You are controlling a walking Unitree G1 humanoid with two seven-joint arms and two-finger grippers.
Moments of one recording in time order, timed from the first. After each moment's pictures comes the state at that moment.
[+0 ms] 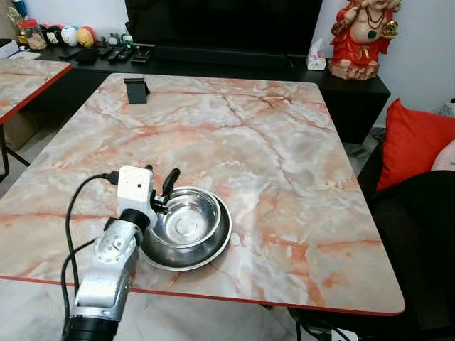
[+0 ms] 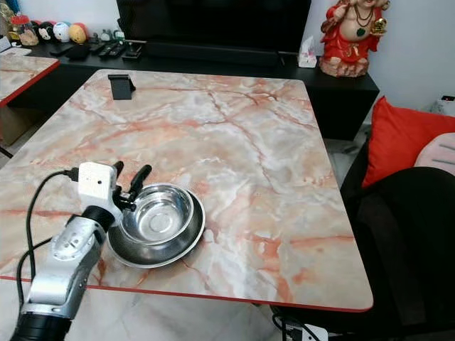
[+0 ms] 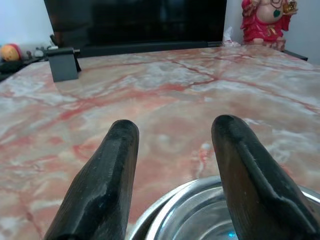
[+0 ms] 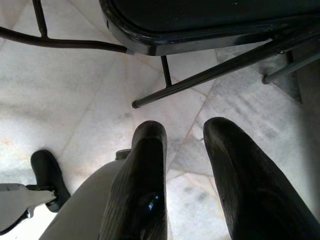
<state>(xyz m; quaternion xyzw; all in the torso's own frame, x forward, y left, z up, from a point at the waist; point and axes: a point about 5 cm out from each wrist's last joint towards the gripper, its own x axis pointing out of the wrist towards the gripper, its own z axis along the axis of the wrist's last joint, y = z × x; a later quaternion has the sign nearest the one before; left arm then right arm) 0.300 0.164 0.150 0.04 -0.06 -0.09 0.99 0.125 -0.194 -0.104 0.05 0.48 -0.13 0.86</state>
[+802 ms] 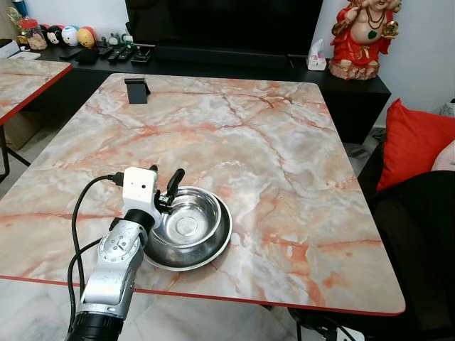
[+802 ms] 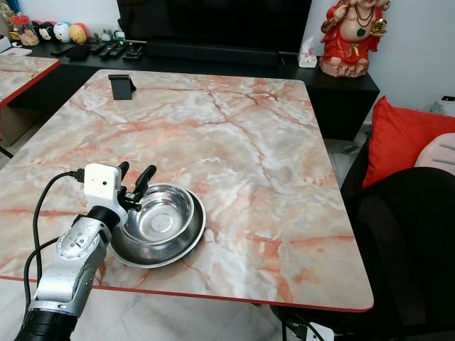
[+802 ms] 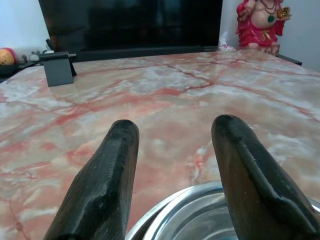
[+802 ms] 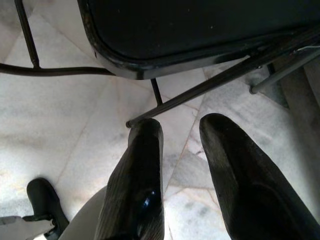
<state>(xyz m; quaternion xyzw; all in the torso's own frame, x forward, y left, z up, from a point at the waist) 0.305 0.160 0.150 0.04 -0.07 -0.10 0.99 0.129 -0.196 -0.100 0.06 0.44 -0.17 0.88</state>
